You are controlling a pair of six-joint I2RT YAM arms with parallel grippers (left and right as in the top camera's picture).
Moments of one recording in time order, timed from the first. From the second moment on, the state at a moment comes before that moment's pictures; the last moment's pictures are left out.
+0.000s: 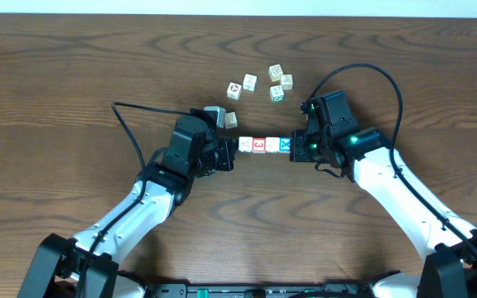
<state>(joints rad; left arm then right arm) -0.44 1.46 0.66 0.12 0.34 -0.52 0.39 1.53 1.02 -0.57 -0.20 0.42</state>
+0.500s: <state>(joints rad) -0.44 1.46 0.67 0.05 0.35 -0.52 0.39 1.53 1.02 -0.57 -0.22 0.42</state>
